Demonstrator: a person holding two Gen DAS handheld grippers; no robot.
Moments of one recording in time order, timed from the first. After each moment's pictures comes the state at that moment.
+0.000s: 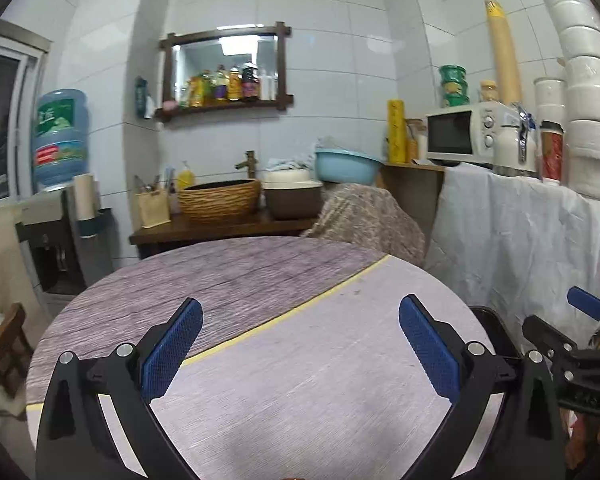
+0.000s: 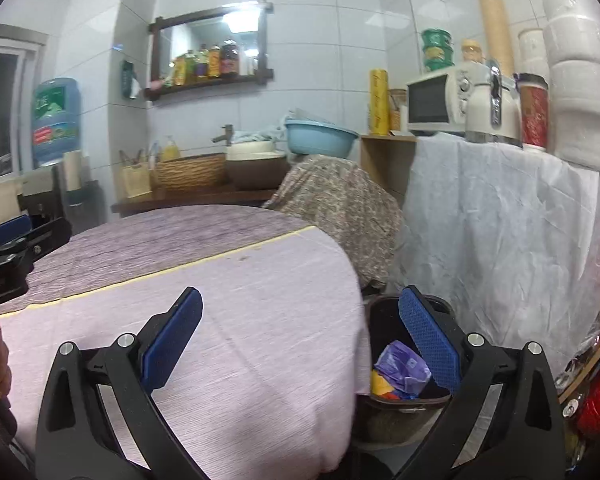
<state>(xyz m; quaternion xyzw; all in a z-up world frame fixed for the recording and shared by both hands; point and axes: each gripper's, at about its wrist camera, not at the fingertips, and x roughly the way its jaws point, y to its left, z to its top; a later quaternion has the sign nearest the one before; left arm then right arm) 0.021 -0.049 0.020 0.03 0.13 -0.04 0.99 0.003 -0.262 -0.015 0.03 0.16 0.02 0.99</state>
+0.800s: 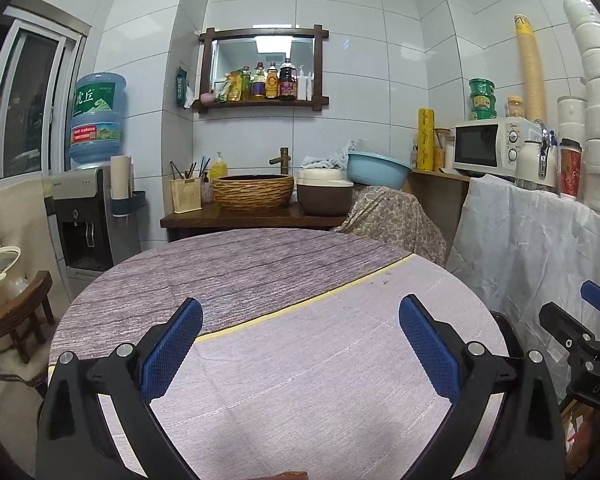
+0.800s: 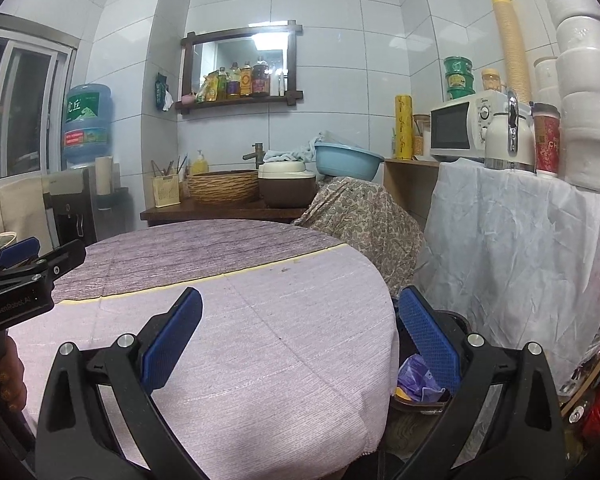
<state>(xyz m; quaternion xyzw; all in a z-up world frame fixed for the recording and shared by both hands) -0.013 -0.018 0.014 0.00 0.14 0.00 0.99 -0.030 -0.232 -0.004 0.01 0.13 0.04 0.99</state>
